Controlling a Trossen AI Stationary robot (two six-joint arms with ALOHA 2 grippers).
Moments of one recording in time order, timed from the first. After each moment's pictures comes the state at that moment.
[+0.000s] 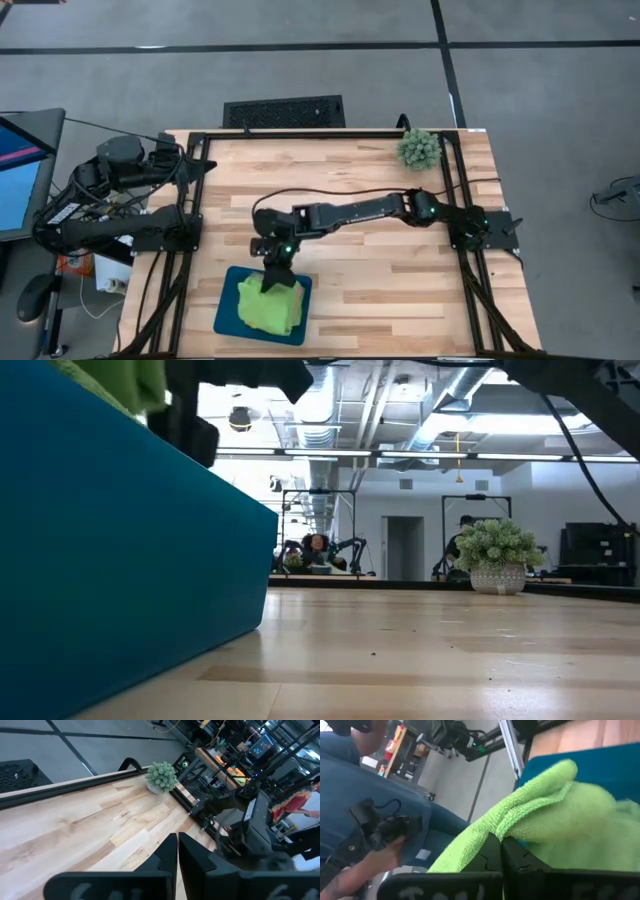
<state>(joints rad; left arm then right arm) 0.40 0.51 1.04 -0.83 0.03 -0.66 0.13 2.45 2.23 -0.40 -0.83 0.46</state>
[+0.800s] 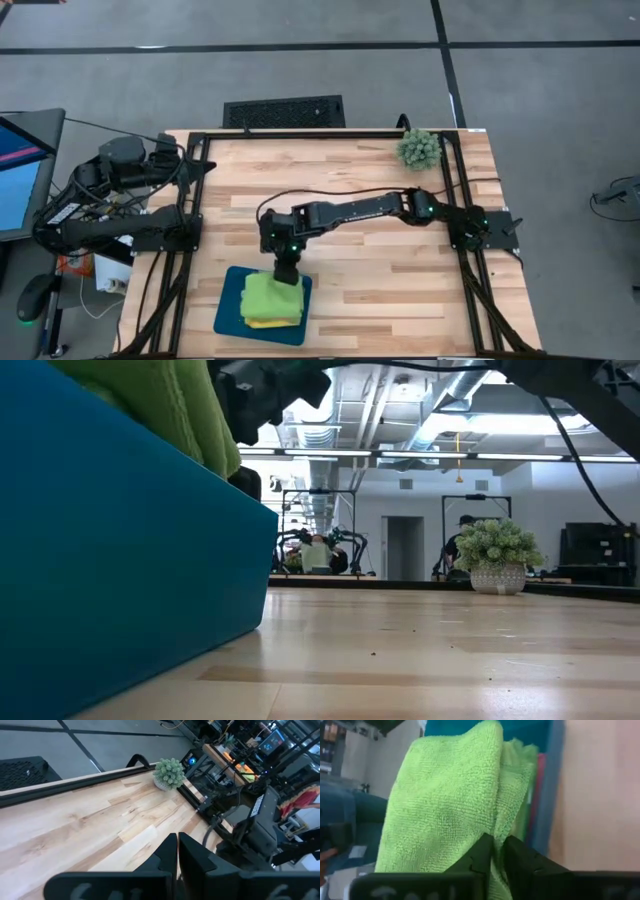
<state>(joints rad) 0.40 0.51 1.04 -0.86 0.01 -0.65 0.12 2.46 2.23 -0.72 -0.58 0.32</state>
